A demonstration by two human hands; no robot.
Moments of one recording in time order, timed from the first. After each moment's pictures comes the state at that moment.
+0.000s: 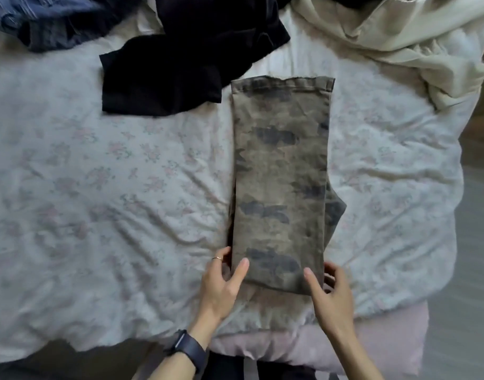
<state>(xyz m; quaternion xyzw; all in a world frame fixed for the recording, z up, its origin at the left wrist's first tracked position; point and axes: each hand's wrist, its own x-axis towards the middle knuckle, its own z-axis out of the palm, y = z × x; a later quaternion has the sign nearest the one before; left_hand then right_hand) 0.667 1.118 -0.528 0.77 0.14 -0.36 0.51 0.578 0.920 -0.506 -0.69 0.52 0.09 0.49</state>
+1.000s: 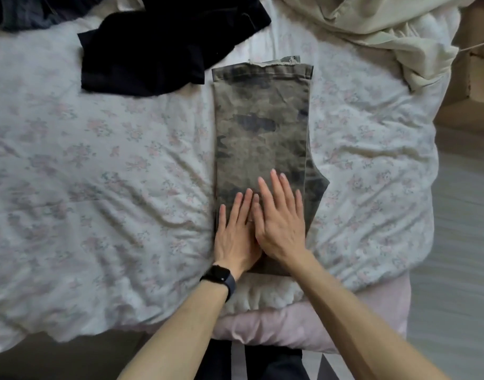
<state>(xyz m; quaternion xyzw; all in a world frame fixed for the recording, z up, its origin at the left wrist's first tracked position) 0.660 1.065 -0.589 0.94 -0.25 -0.18 0.11 0.652 0.940 -0.546 -0.97 0.15 0.09 0.16</state>
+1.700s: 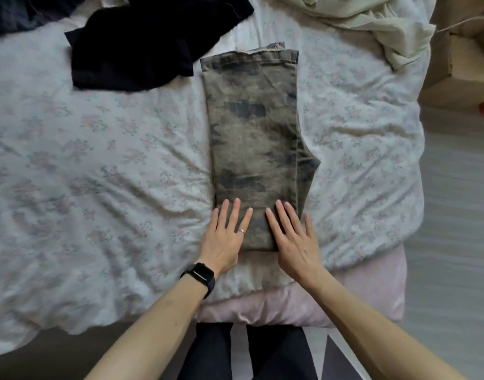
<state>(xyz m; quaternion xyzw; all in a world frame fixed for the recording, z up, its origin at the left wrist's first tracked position) 0.651 1.114 -0.583 0.87 -0.41 -0.26 -0.03 0.551 0.938 -0.554 -0.97 0.08 0.21 0.03</state>
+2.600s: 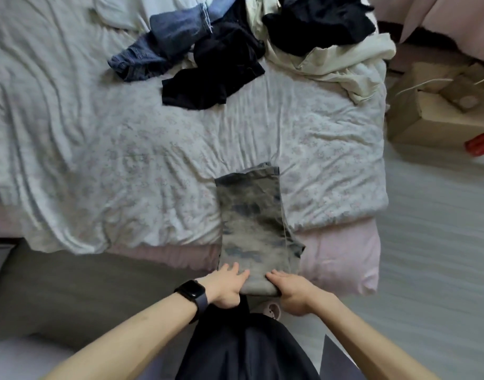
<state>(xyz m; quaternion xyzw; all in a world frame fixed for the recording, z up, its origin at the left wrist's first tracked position) 0.445 1.183 -0.358 0.74 -0.34 -0.58 -0.07 0.367 1.000 -0.348 -0.83 -0.01 0.51 0.23</state>
